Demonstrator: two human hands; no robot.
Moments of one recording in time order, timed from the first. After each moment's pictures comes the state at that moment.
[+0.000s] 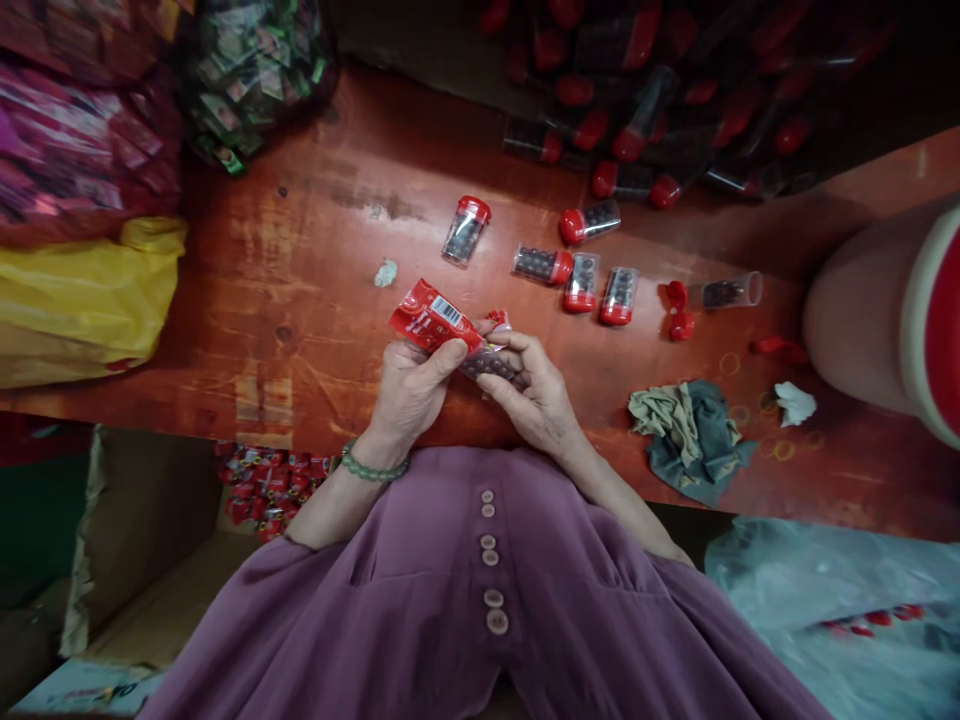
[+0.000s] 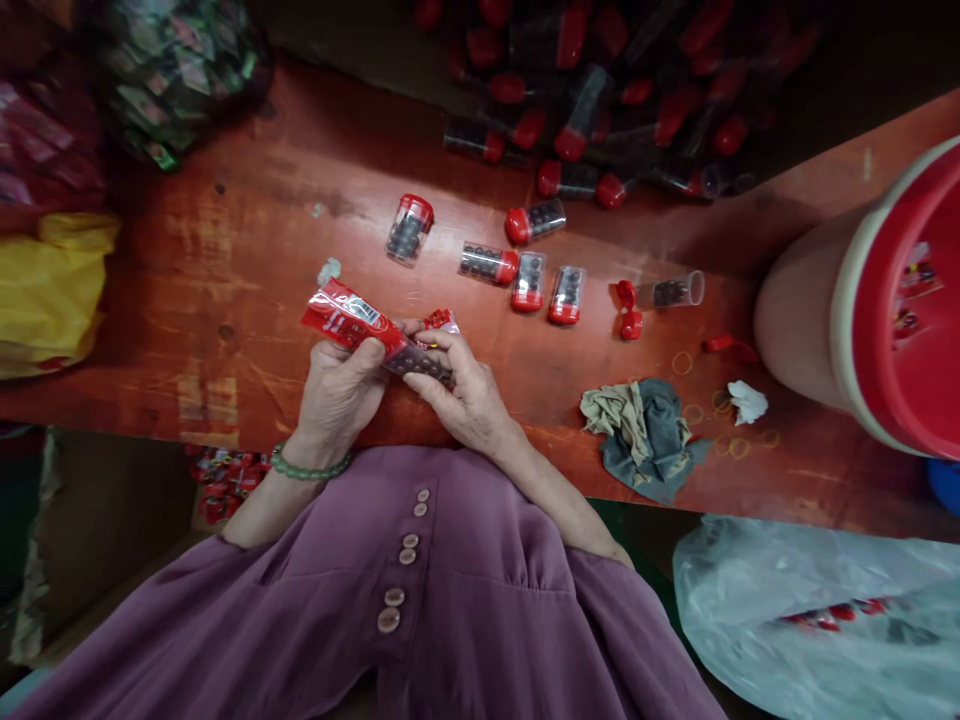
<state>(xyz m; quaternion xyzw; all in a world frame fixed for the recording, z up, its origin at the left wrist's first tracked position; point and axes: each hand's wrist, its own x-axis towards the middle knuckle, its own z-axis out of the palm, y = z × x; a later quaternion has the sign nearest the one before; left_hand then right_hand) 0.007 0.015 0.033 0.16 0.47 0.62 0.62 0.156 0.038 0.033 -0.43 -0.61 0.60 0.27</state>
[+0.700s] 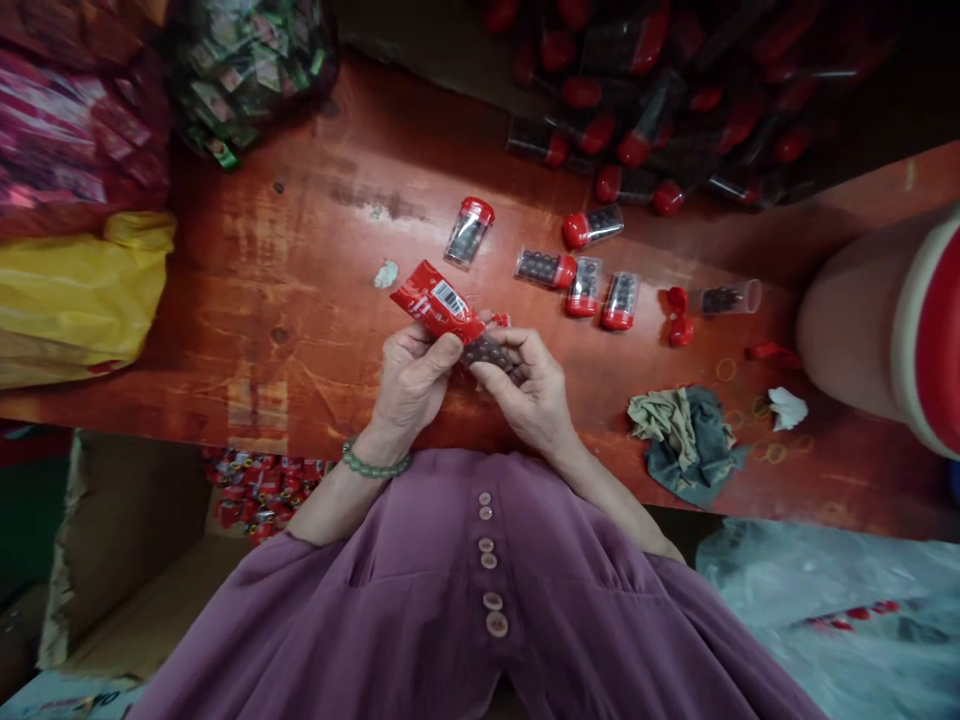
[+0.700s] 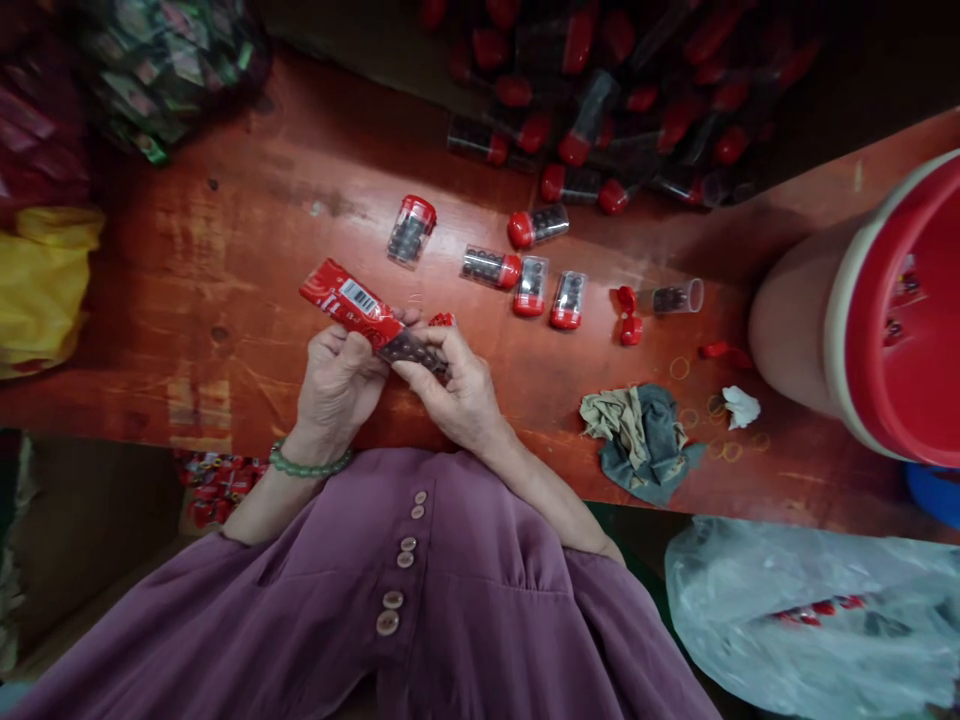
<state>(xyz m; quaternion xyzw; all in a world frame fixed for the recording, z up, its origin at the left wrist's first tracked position) 0.002 0.025 0.032 0.16 0.47 0.62 0.61 0.136 0.042 0.034 -0.46 -0.60 0.58 0.32</state>
